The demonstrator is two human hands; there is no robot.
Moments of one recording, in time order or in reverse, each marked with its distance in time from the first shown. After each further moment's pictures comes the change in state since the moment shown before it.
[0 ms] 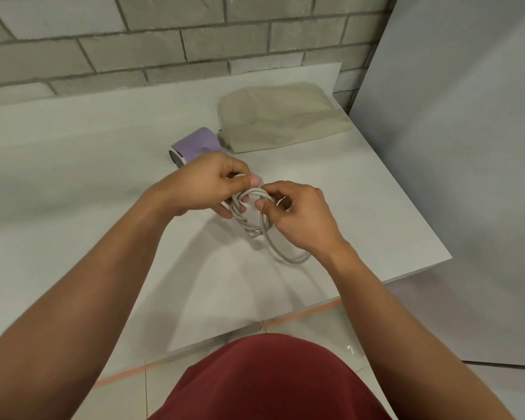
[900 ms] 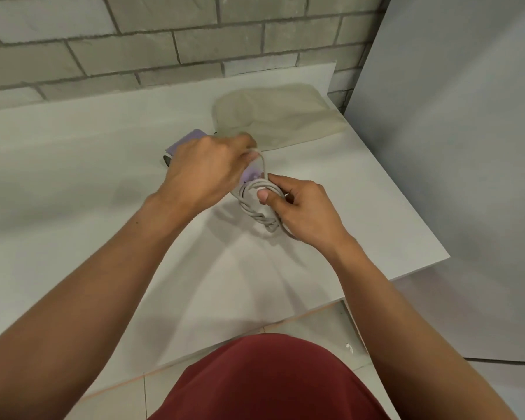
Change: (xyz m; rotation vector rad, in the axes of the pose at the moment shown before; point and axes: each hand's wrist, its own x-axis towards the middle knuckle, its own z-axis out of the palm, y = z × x) left_hand 0.012 0.012 0.000 0.736 0.511 0.306; right_hand 0.011 0.001 -0.009 0.060 -0.041 0.036
